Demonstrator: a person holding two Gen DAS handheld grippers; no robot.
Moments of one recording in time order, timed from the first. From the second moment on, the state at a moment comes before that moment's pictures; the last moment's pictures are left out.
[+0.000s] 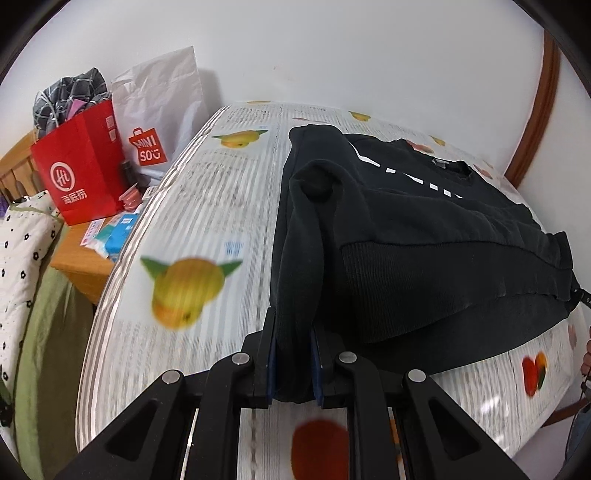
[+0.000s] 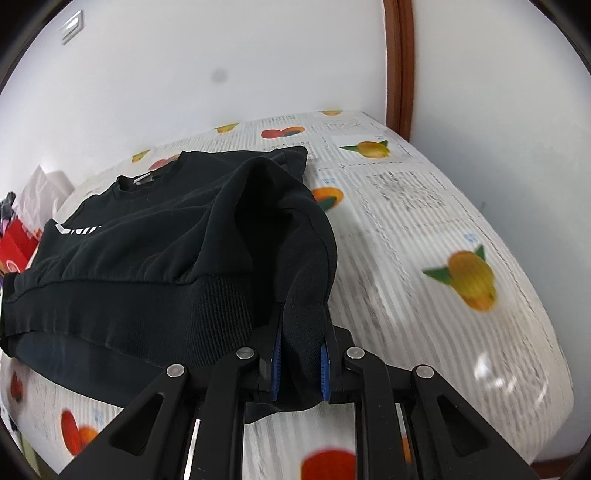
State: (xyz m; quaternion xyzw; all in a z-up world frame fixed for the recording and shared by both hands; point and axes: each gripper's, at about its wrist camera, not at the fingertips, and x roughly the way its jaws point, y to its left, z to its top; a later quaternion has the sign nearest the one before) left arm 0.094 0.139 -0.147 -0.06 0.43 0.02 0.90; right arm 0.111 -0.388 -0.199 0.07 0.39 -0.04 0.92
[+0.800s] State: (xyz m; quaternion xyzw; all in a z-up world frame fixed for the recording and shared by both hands) left arm 0.052 0.109 -0.114 -0.04 0.40 -0.07 0.91; right arm 0.032 -0.339 -0.155 0.02 0.33 -0.01 0.94
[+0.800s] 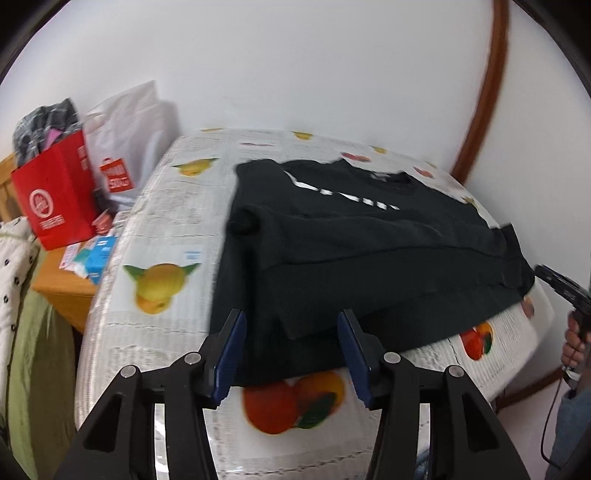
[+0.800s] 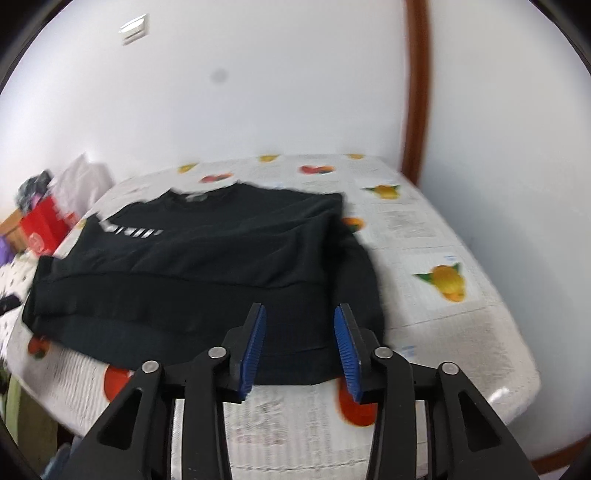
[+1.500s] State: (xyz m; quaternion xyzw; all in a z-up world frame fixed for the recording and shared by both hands) left arm 0.119 0.107 -0.109 -0.10 0.41 -0.12 0.90; right arm 0.101 -0.355 -0.169 0.10 0.34 0.01 0.93
